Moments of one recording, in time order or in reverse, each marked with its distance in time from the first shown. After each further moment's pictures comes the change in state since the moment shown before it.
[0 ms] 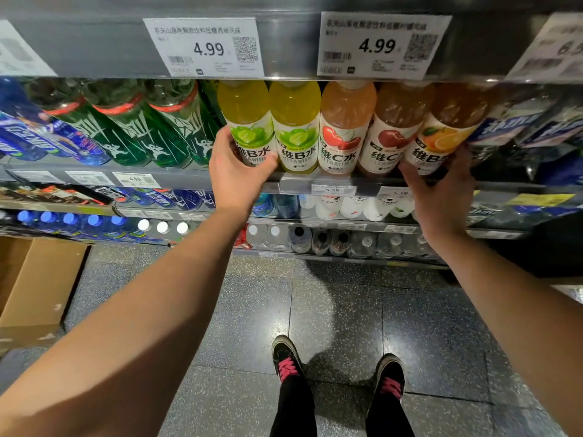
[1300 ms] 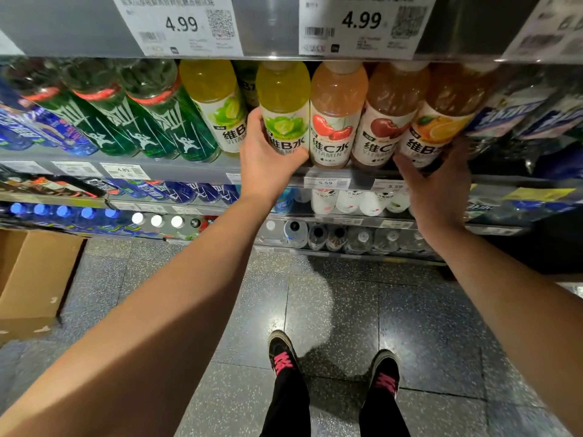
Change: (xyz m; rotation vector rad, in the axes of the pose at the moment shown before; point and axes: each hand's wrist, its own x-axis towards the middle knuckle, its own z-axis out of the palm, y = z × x) left_hand -0.018 0.034 0.041 -0.193 -0.140 0.031; right_hand 0.000 -0.003 -0.003 0.058 -0.037 -0.018
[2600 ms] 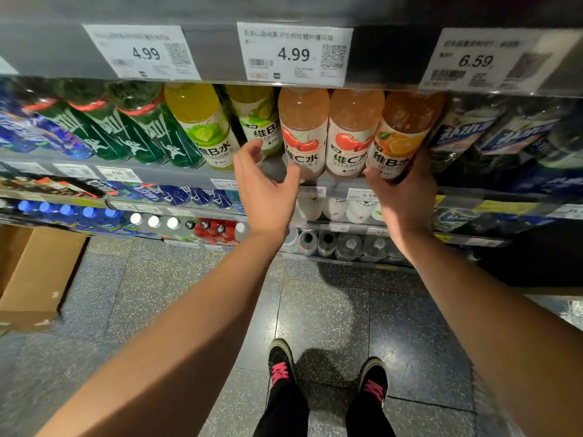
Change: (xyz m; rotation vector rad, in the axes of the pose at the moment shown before) left_hand -0.052 0.023 0.043 0.124 0.271 0.006; right_hand 0.000 -0.007 -0.010 0.110 -0.065 0.076
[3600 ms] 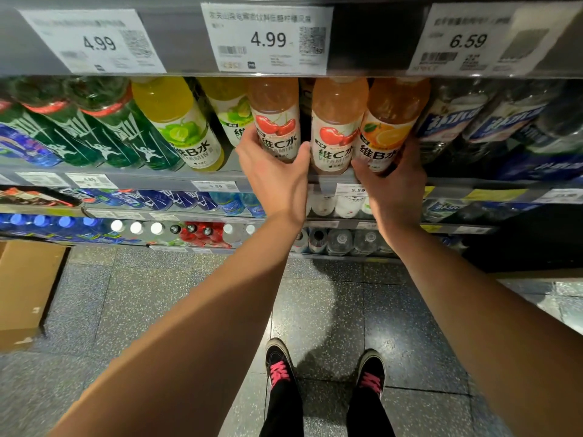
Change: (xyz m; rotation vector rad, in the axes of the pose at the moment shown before) left_hand 0.005 0.012 0.044 -0.024 0.128 -0.036; right_hand 0.000 -0.009 0.005 0.033 0.082 -0.033
